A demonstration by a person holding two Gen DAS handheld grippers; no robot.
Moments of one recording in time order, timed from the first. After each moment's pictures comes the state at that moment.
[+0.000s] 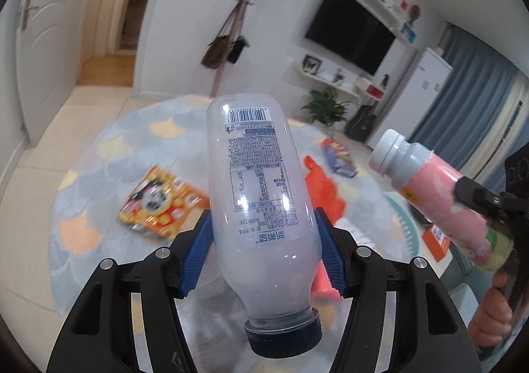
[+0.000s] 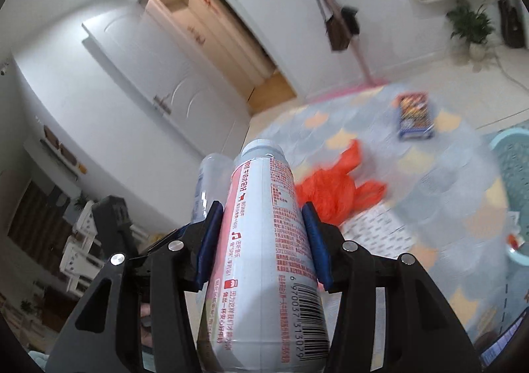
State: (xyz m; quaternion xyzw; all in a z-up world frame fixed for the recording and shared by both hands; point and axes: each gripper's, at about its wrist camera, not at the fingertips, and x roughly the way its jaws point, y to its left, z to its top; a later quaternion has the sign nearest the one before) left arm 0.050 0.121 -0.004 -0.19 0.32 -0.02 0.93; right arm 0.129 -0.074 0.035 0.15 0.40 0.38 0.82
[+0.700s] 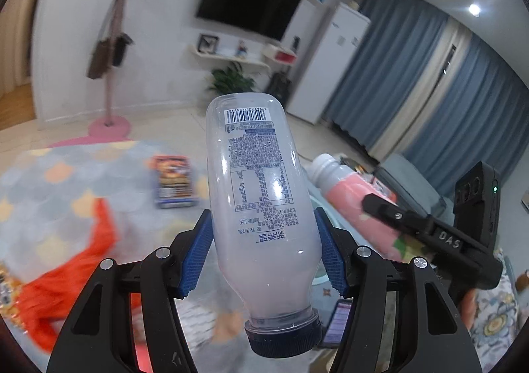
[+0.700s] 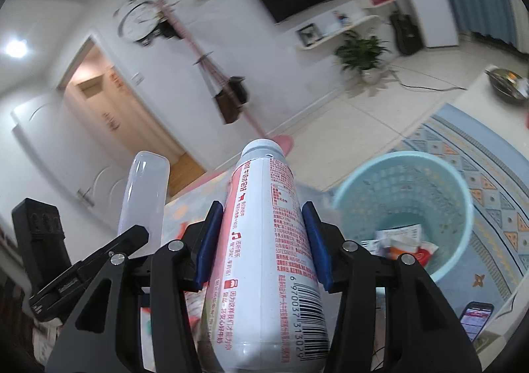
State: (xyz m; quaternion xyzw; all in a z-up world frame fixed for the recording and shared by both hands) left arm 0.190 -0.076 0.031 -0.13 0.35 -0.21 0.90; right arm 0.197 -0.270 0.014 0.23 0.33 0.16 0.90
